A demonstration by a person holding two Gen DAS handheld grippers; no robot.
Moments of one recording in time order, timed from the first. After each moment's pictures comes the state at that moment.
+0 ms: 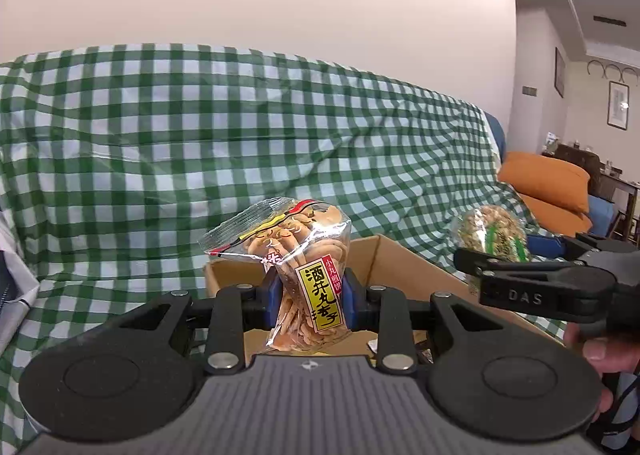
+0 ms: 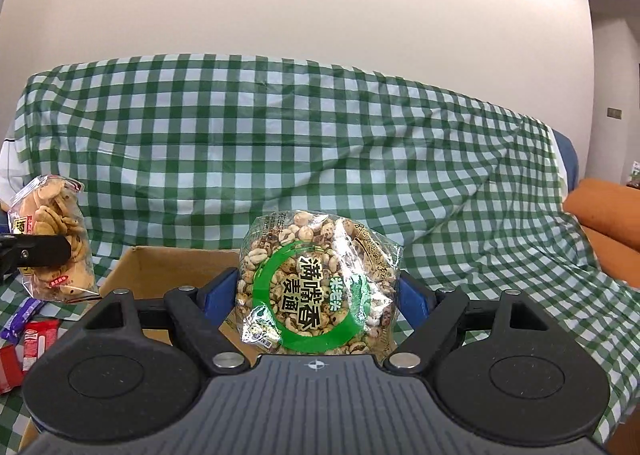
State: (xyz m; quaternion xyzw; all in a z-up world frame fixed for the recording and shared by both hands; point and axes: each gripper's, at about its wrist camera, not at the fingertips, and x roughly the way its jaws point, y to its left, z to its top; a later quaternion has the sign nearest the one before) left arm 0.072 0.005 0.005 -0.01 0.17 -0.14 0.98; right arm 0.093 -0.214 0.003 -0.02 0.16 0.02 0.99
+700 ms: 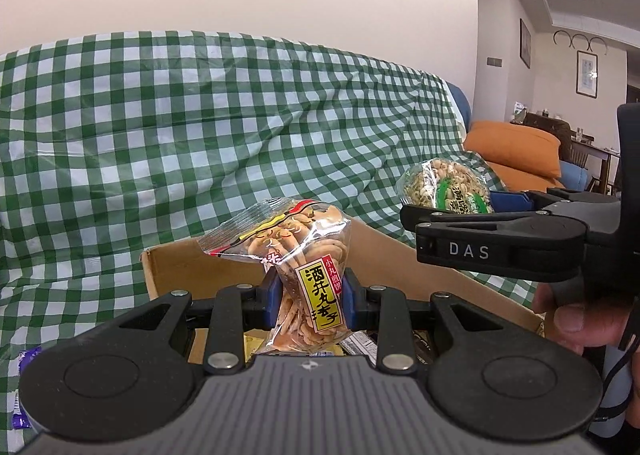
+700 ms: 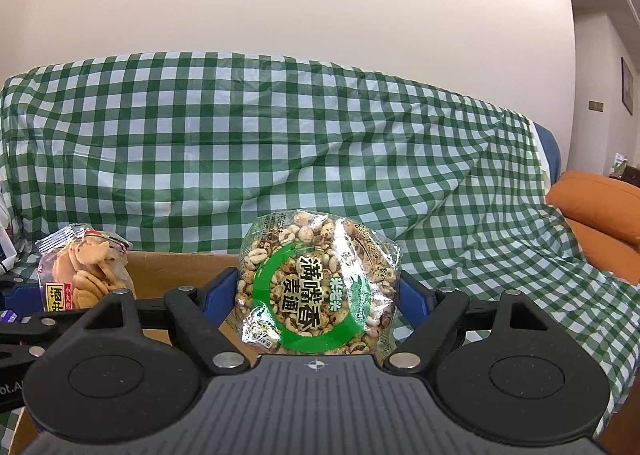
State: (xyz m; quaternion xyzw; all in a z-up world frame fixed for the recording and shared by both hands) left arm 0.084 -0.039 -0.017 0.02 0.19 -0.19 0.96; right arm 0.096 -0.211 0.002 -0.02 0.16 -0.01 0.99
